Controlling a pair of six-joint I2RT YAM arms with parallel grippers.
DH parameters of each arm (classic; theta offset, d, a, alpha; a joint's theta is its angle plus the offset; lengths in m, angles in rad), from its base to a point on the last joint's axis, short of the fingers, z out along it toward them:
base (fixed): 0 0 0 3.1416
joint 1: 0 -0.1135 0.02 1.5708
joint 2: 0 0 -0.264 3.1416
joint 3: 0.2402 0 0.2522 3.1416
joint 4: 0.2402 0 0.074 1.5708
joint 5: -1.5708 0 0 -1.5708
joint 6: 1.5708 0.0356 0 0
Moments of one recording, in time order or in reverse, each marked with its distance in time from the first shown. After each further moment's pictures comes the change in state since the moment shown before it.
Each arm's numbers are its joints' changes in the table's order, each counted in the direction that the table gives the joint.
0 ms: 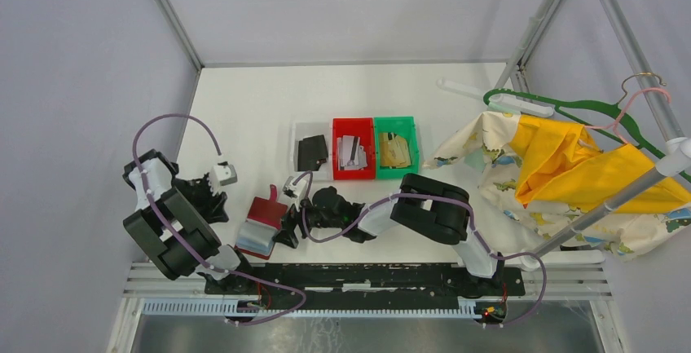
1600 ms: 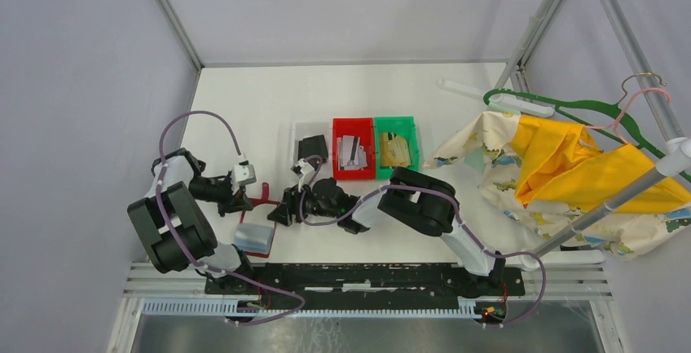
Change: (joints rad) left arm 0.204 0.036 -0.154 -0.140 -0.178 0.052; right arm 0.063 0.126 0.077 -0.127 -0.056 0.374
